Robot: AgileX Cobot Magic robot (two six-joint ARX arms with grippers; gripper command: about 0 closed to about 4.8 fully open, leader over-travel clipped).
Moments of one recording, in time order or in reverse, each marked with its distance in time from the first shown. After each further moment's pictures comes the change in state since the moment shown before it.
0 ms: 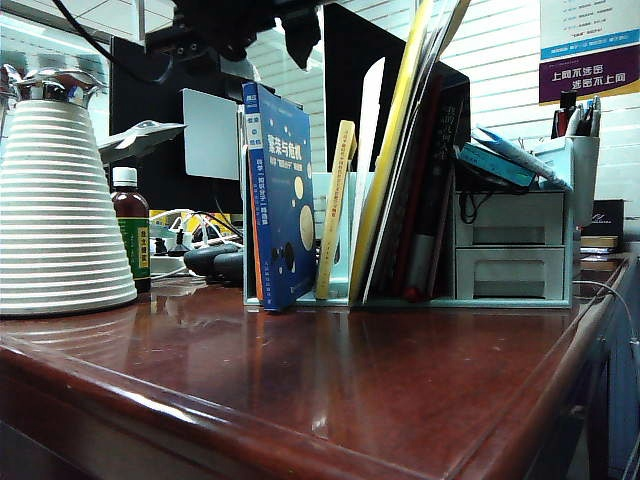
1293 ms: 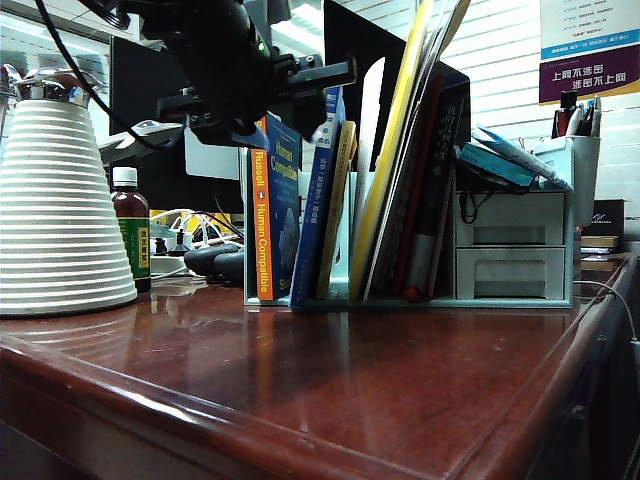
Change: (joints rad) left arm 0.007 0.124 -0.029 0.028 0.017 -0.011; right arm 0.000 -0.028 0.000 0.000 0.000 0.004
